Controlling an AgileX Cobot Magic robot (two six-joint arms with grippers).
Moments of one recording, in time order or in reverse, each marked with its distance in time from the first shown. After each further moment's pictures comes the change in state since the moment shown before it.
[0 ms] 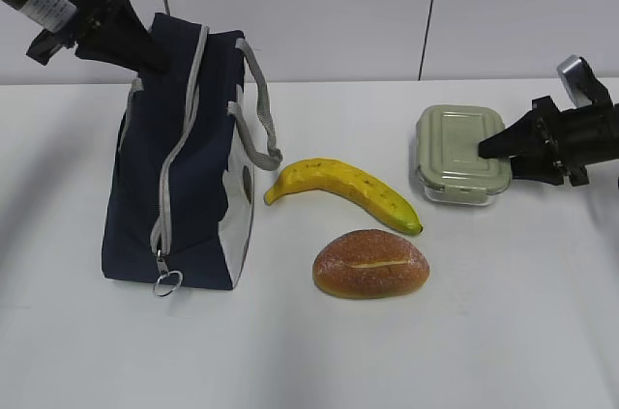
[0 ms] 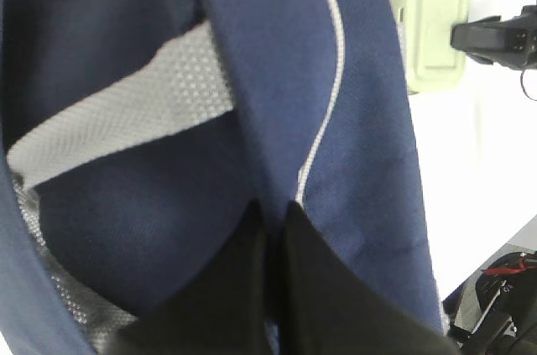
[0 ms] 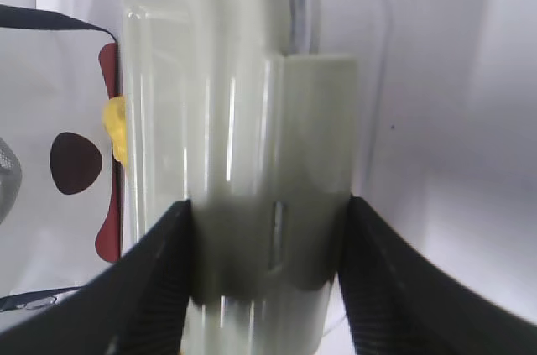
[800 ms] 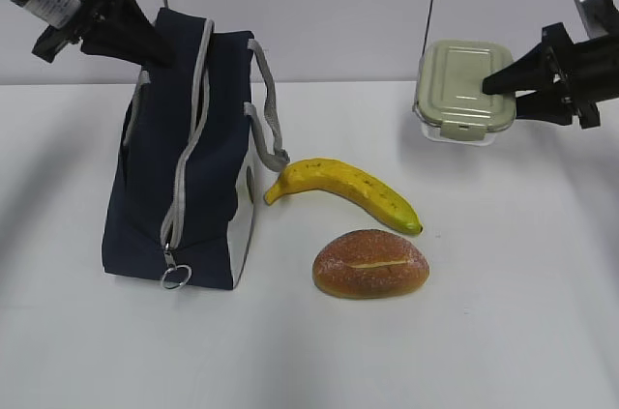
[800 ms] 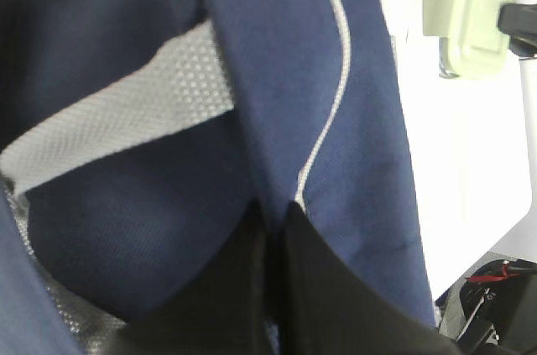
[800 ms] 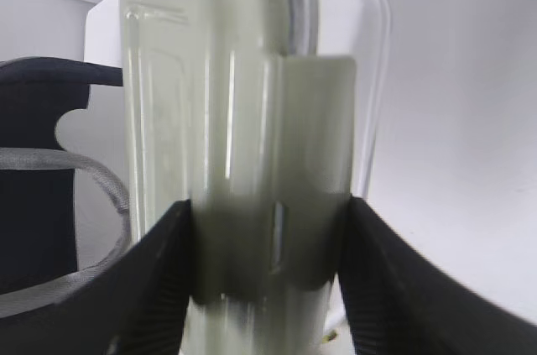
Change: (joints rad) left arm 0.000 0.000 0.000 -0.035 -0.013 0.000; right arm 0.033 -0.145 -0.058 -0.011 -0.002 0.172
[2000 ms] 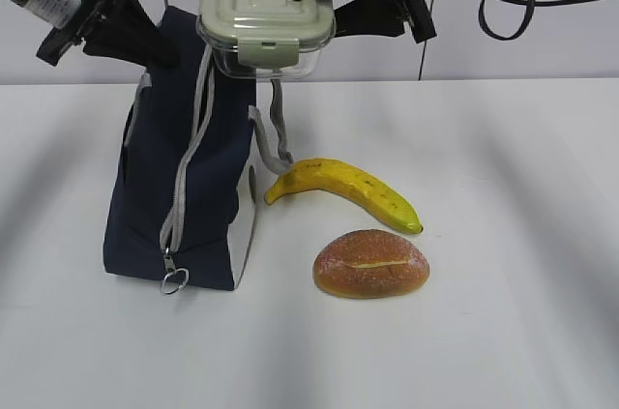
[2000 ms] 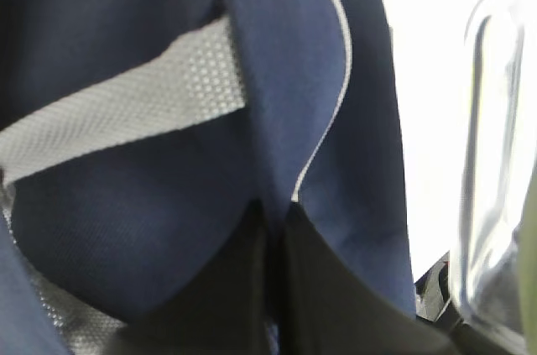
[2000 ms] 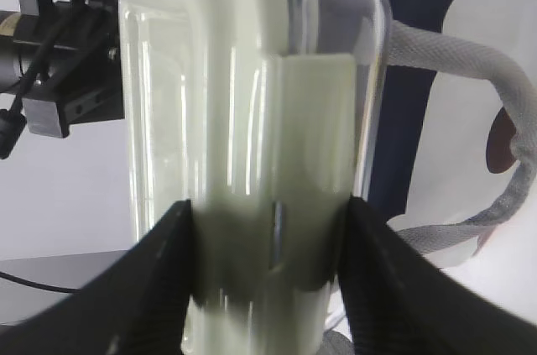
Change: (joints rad) left arm 0.000 0.002 0.000 -0.031 0.037 0.000; right arm 0.465 -0.163 -0.223 -0.029 0.061 0.435
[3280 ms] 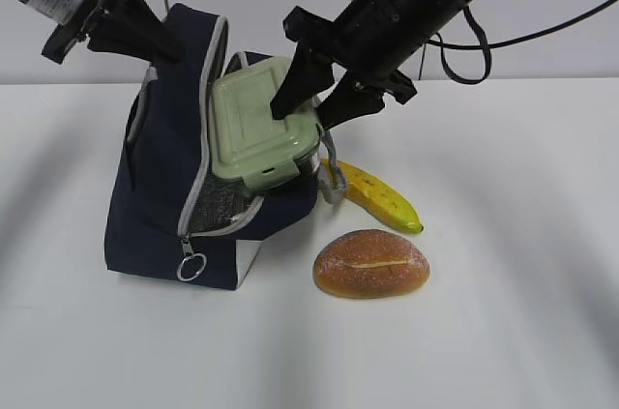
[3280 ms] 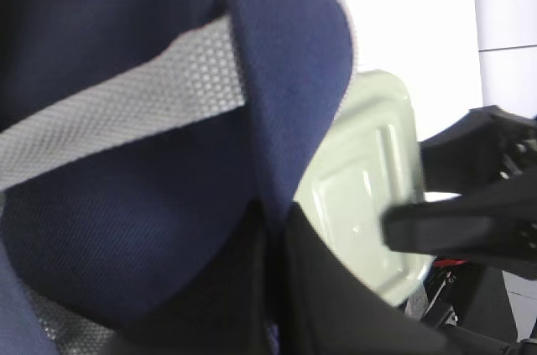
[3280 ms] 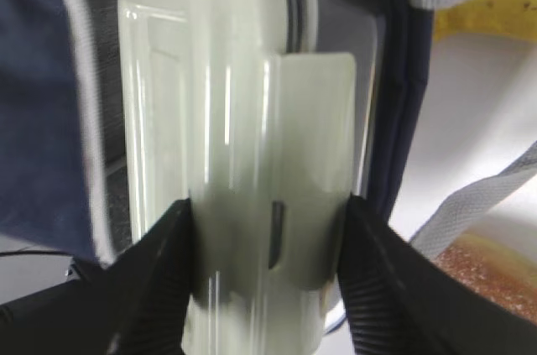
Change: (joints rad) left arm 0.000 0.000 0.000 -0.035 0.002 0.003; right arm 0.154 0.074 -0.028 -0.420 -0.056 0.181
